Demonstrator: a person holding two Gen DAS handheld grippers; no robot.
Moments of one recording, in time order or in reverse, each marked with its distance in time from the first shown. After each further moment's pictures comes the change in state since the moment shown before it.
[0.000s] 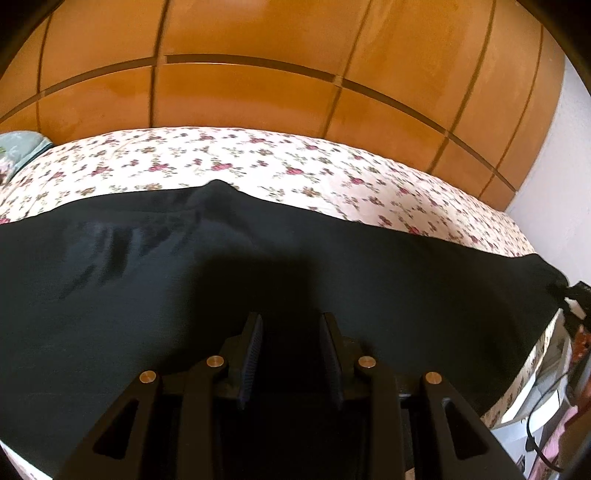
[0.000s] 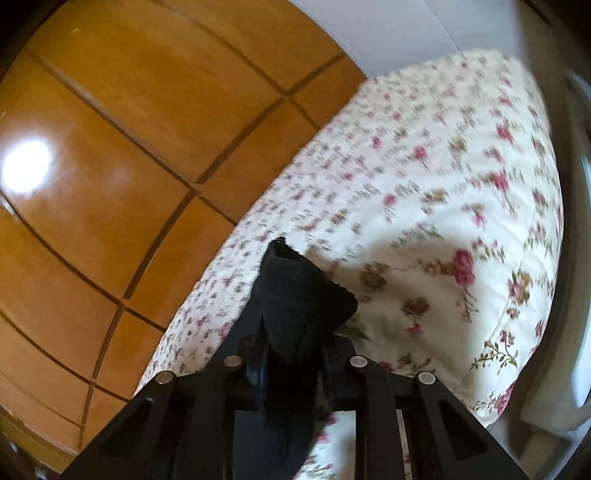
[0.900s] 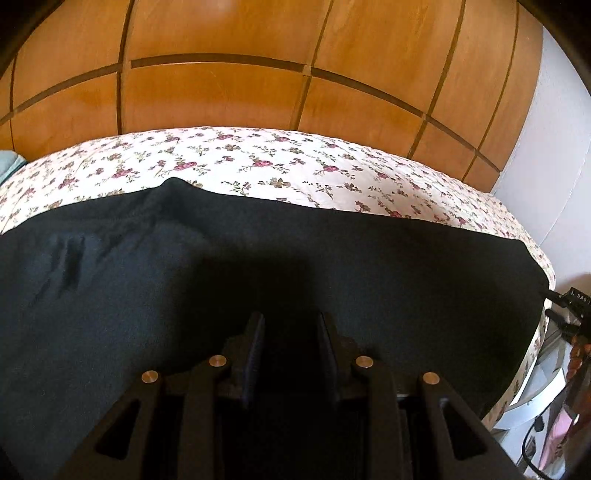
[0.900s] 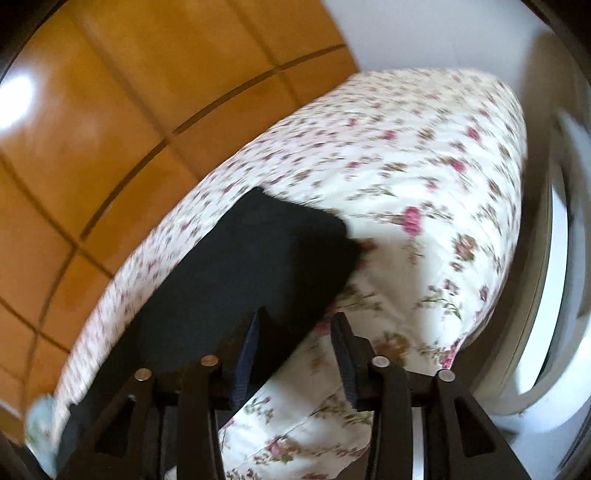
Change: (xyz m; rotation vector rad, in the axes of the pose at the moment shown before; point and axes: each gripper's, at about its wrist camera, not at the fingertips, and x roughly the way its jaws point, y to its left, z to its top) left arm 0.023 -0.020 -0.004 0.086 0.012 -0.064; right arm -0.004 -0.032 -0.031 -0.059 0.093 -0.195
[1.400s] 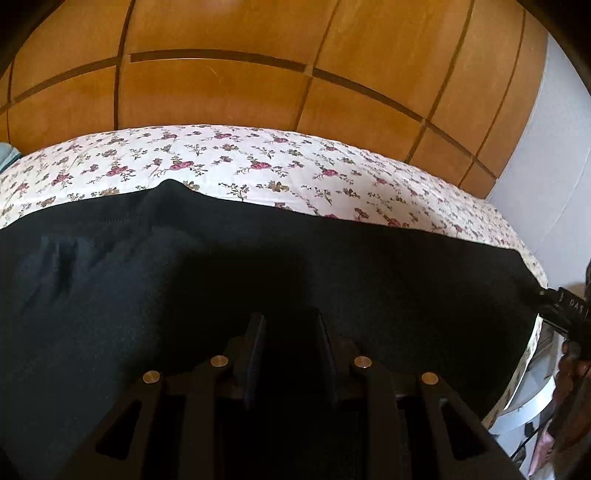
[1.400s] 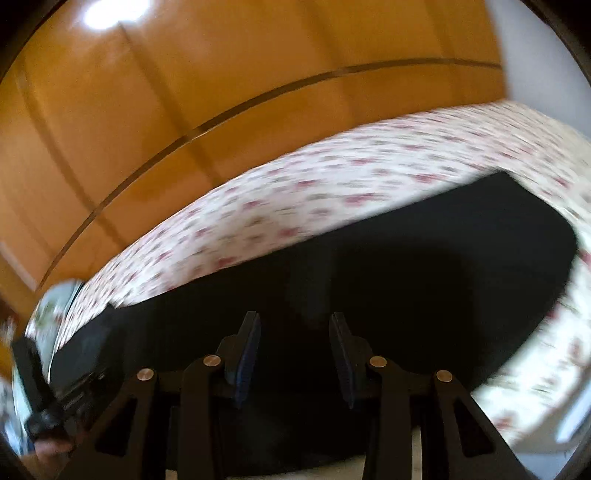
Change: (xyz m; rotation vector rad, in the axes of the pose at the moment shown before) left arm 0.005 0.000 0.006 -0.016 0.003 -0.024; right arm 0.012 0.131 -0.064 -0.399 0.128 0.174
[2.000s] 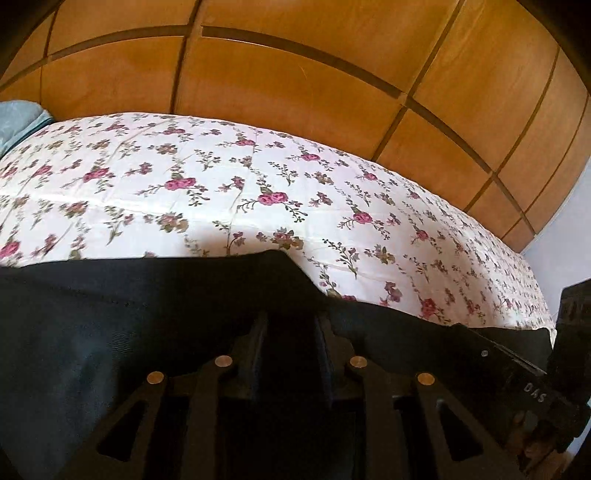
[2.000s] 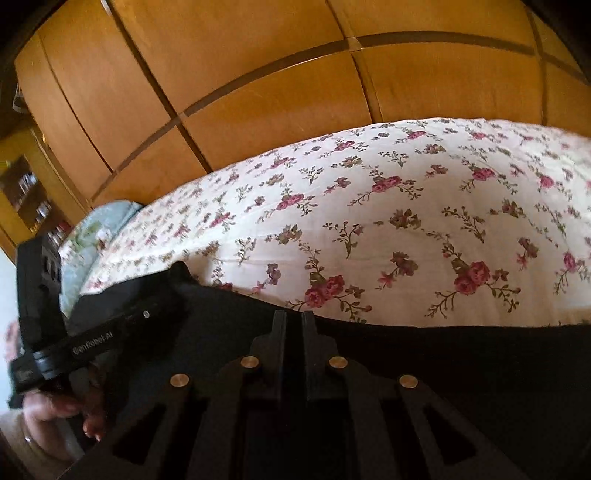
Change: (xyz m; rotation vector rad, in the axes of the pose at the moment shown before) left arm 0.026 0.083 0.066 -0.210 0.006 0.081; right arm 0.141 0.201 -0.006 -0.321 0.199 0.357
